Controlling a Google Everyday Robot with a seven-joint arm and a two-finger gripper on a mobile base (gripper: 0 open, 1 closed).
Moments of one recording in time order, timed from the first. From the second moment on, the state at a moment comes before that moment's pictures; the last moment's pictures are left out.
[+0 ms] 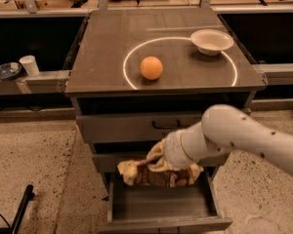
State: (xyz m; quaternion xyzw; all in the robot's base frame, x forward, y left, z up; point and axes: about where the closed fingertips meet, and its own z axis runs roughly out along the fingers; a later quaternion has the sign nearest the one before) arm 0.462 -0.020 0.676 -0.77 0.53 0.13 0.33
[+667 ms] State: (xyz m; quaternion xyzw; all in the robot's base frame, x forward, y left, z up) arm 0.434 -0.037 0.494 -0.73 0.56 0.18 0.34
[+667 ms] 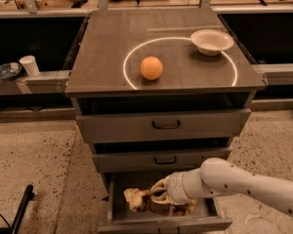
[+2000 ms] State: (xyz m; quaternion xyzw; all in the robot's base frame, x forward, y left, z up) arm 0.495 -0.041 0.355 -0.74 0.52 0.21 0.38
